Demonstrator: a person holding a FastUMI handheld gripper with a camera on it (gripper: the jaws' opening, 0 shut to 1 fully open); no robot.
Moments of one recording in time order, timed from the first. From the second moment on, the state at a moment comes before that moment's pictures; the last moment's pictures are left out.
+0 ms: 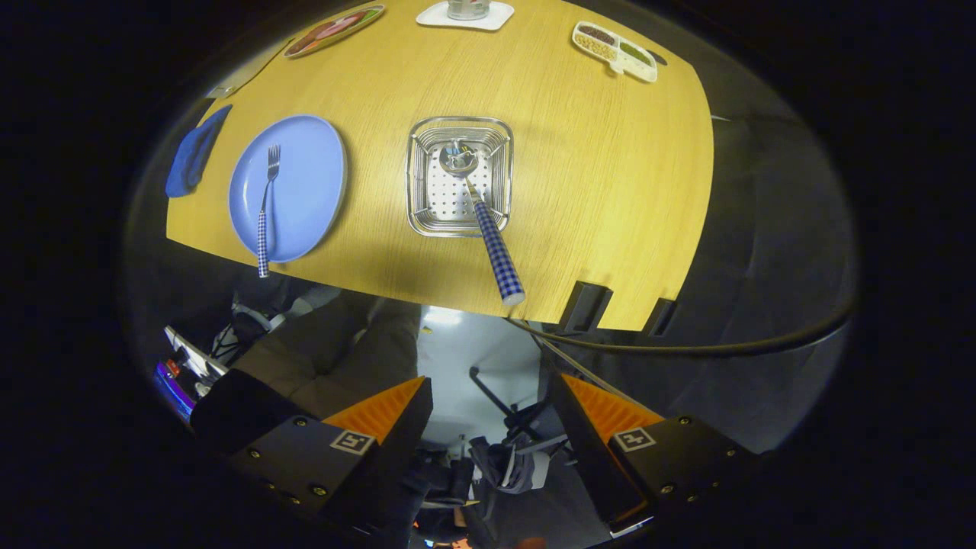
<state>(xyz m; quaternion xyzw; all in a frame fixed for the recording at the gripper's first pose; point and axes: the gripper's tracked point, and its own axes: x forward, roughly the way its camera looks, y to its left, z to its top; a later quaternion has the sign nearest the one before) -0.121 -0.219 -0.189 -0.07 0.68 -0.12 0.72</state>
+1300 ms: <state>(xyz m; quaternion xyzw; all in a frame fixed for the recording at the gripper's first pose) -0.001 0.012 -0.271 -0.04 0.54 -0.06 0.84</state>
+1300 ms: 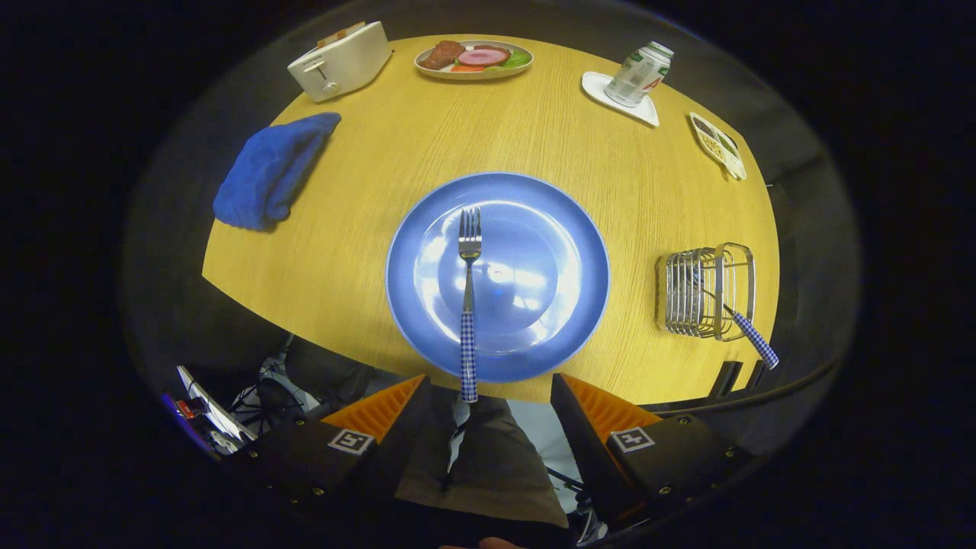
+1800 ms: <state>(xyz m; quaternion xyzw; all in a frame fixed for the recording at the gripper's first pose) 0.010 0.023 -0.287 -0.03 0.56 -0.05 0.83</state>
